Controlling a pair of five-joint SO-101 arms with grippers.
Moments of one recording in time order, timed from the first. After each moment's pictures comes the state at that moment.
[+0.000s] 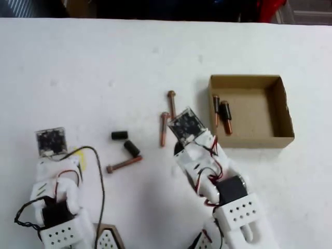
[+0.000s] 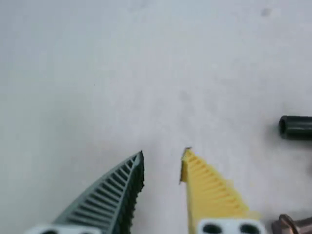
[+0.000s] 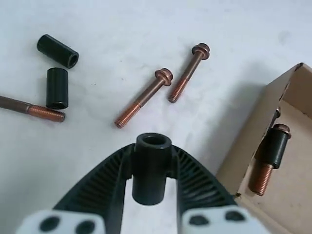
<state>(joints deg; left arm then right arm) -26.2 -104.0 97.1 57.8 -10.0 -23.9 -68.1 71.6 48.1 19.6</state>
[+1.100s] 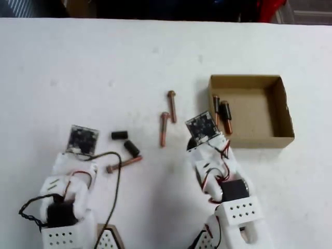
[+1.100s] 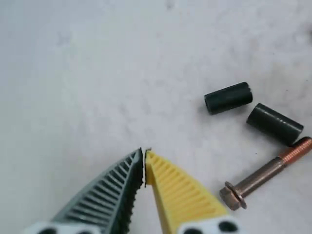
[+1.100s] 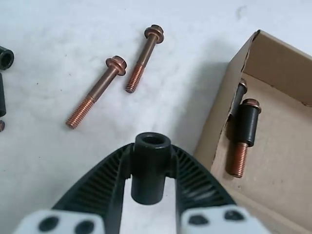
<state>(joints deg) -12.2 -104.0 92.0 63.6 -17.8 -15.2 -68.9 81.0 36.7 19.6</state>
